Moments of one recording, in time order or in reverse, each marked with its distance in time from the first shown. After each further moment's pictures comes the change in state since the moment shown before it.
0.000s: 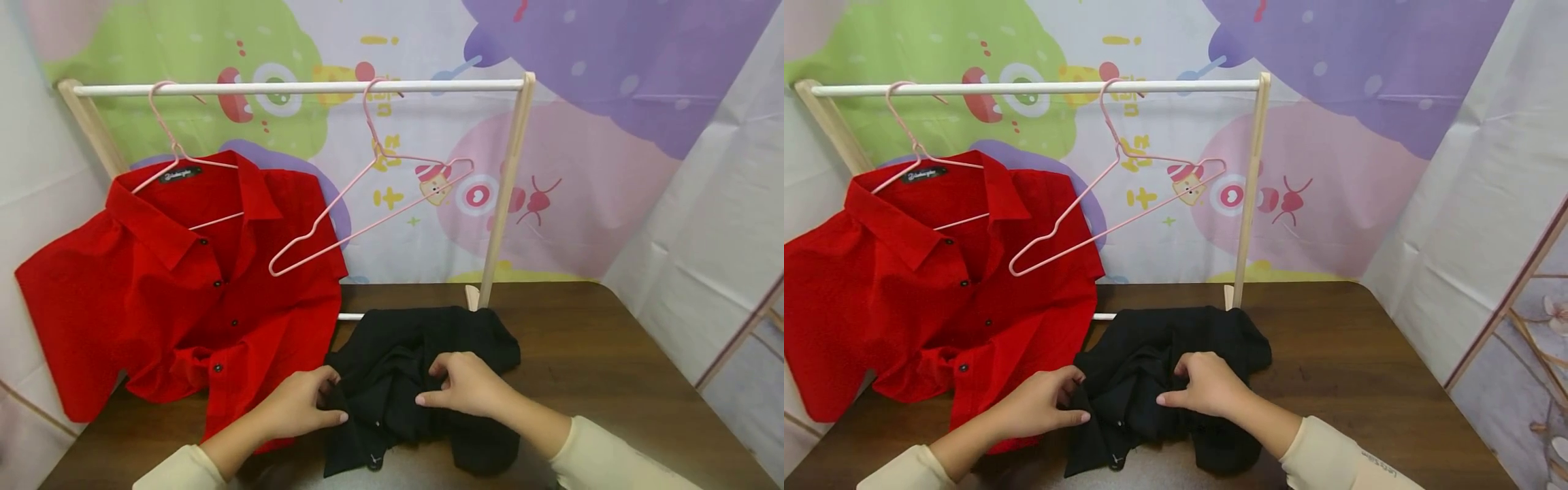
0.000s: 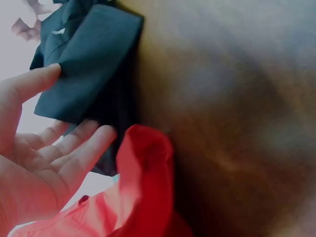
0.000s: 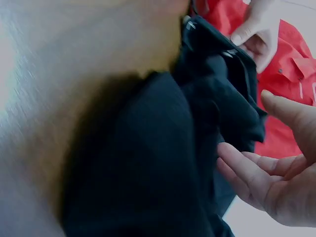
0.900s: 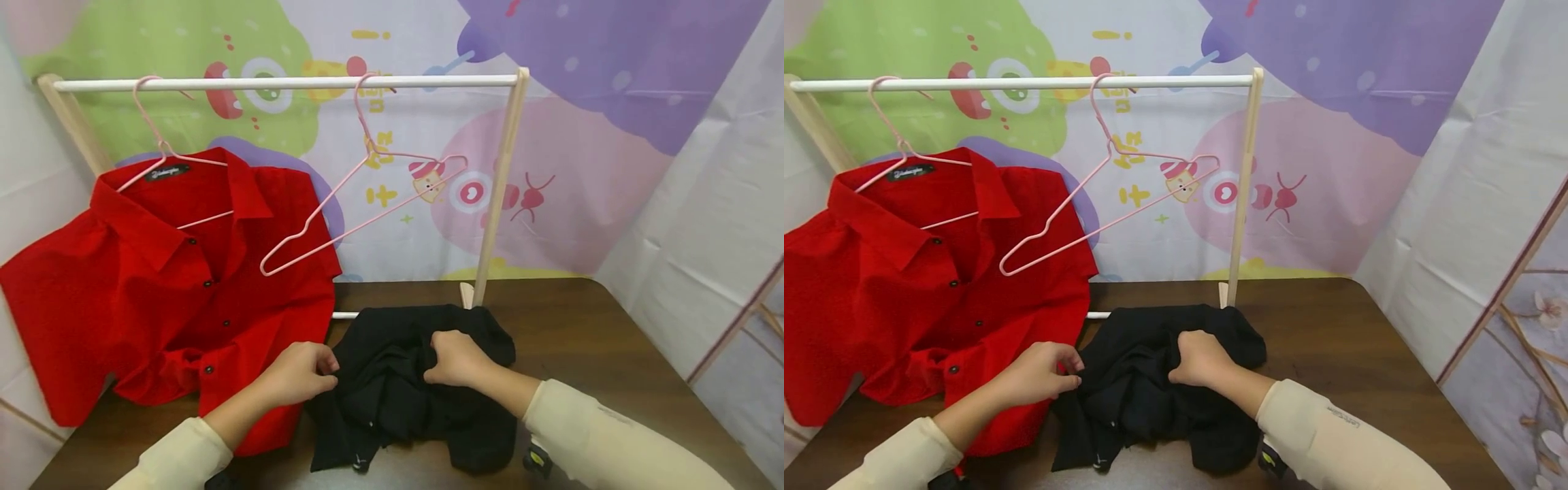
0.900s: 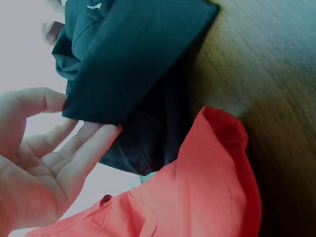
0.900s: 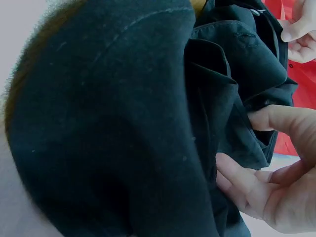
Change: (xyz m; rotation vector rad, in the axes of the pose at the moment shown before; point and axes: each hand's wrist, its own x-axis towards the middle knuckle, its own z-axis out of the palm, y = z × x) left_hand 0.028 0.010 -0.019 0.043 0.091 -0.021; right_hand 0.037 0.011 -0.001 -0.254 0.018 0.155
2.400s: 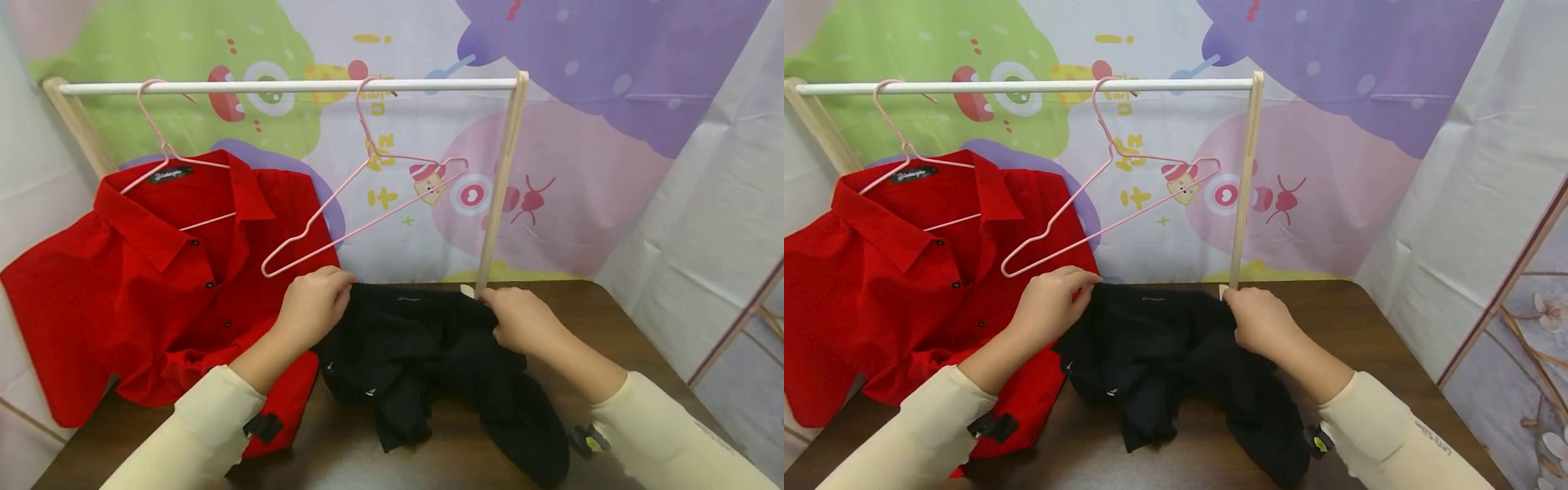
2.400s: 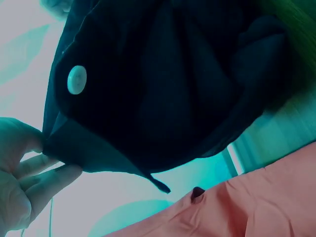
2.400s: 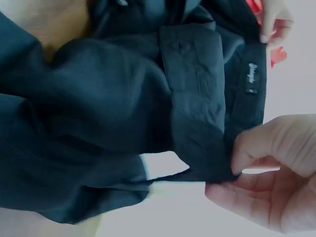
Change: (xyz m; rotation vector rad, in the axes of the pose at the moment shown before) left_hand 0.052 0.052 -0.045 0.405 0.616 0.349; right_hand -0.035 0.029 -0.103 -0.266 0.182 -0.149
